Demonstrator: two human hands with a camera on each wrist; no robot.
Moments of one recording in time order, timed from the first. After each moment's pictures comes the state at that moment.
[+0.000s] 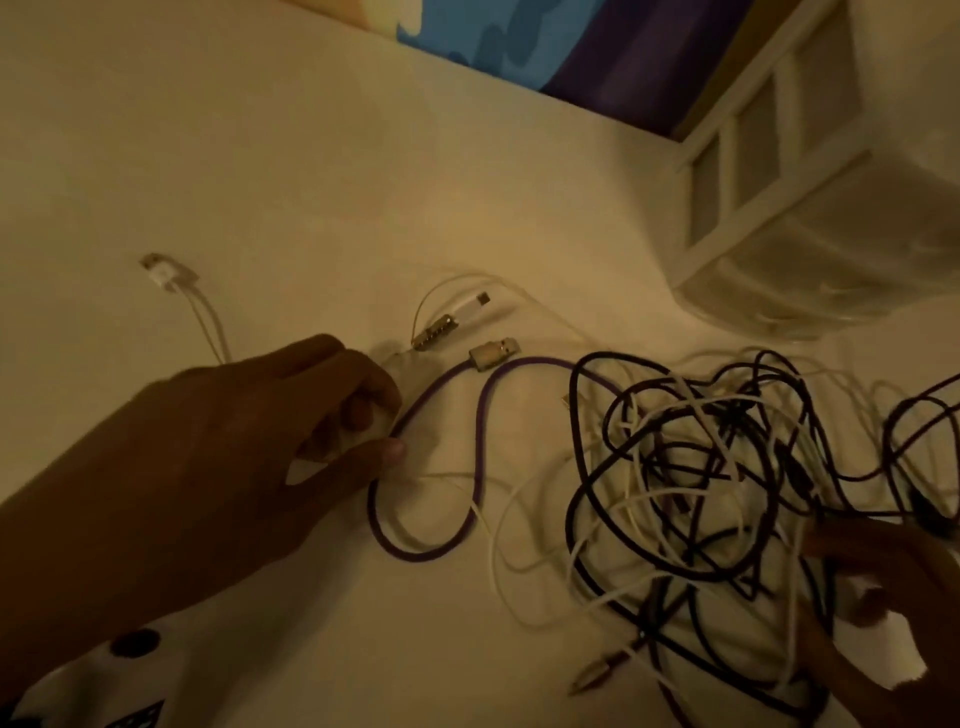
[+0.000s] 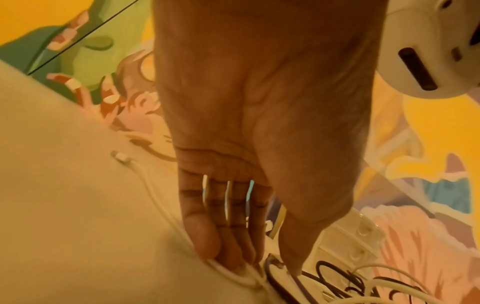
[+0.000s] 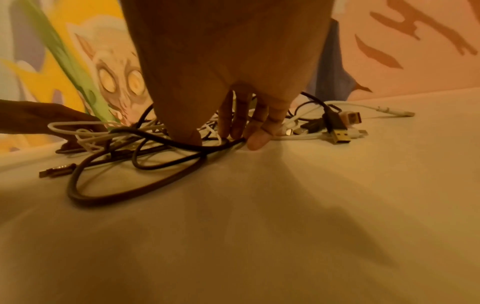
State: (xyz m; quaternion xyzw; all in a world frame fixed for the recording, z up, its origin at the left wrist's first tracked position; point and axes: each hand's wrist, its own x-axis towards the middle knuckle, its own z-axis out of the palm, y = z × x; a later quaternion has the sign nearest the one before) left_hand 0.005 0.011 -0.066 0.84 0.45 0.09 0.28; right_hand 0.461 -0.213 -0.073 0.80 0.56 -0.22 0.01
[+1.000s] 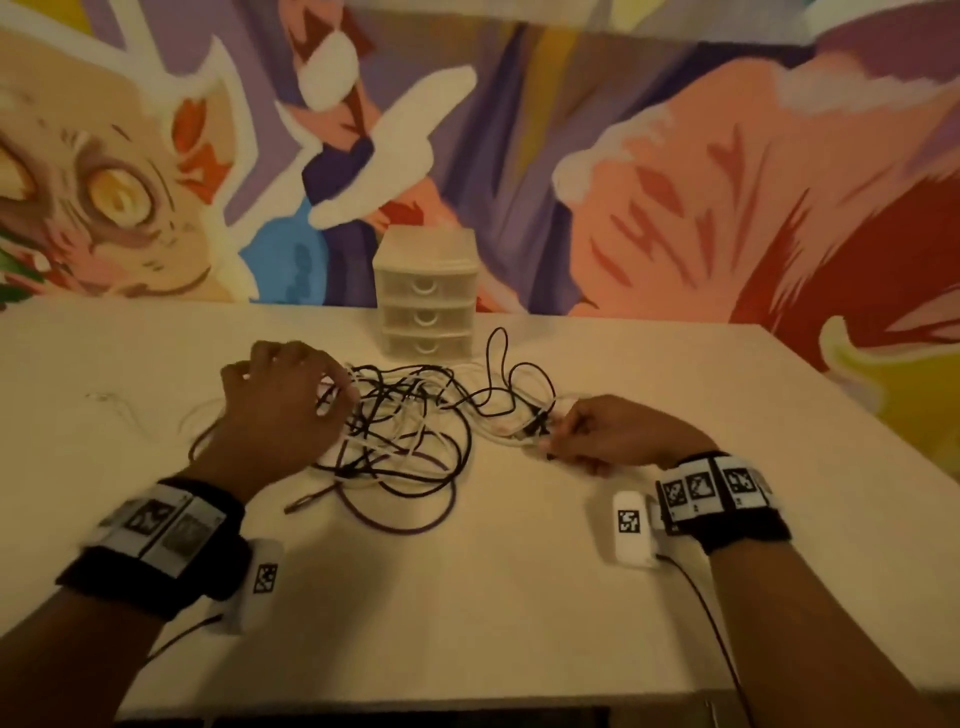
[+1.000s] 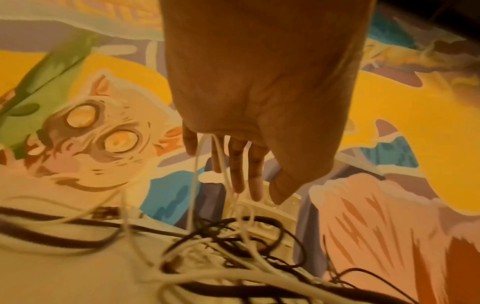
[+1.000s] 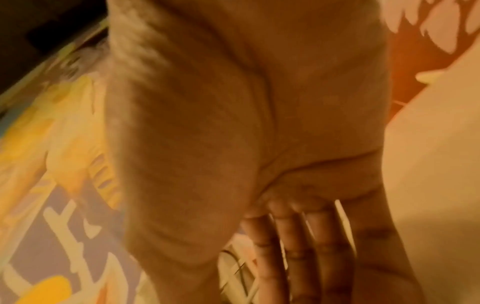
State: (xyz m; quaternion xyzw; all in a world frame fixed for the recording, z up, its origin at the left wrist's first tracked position) left_hand 0.194 -0.127 -0.049 0.81 0.53 0.25 -0.02; right_hand 0.562 -0.238 -0.051 0.72 0.57 -0.34 -0.21
